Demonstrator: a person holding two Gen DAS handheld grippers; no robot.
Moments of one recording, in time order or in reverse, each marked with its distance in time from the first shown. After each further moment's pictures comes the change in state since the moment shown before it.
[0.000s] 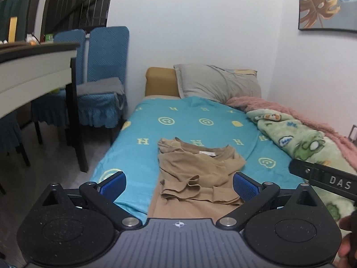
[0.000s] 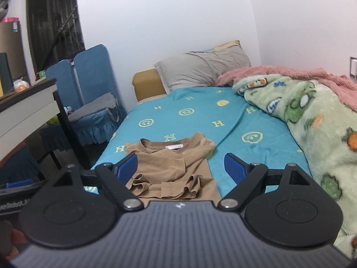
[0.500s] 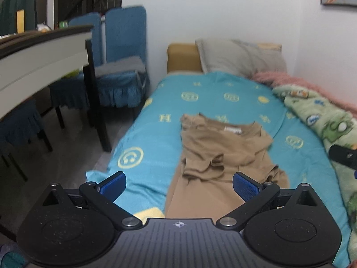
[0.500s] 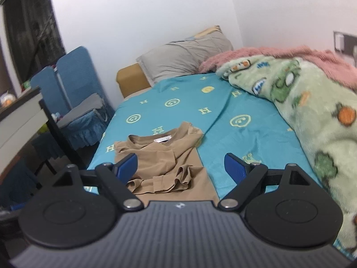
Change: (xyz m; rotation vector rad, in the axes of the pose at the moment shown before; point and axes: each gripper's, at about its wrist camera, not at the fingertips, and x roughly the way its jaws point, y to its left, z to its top) left arm 0.037 -0.004 -0.003 0.010 0.162 0.148; right arm 0.008 -0.019 -0.003 0.132 0.046 -0.050
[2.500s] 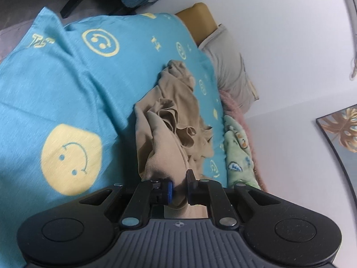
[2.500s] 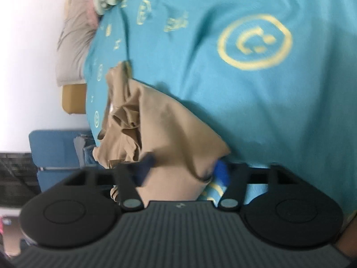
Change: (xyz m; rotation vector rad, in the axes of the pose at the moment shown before) left arm 0.133 0.100 -0.081 -0.836 0.193 -0.629; right arm 0.077 -0.072 -0.106 1.000 0.379 0.000
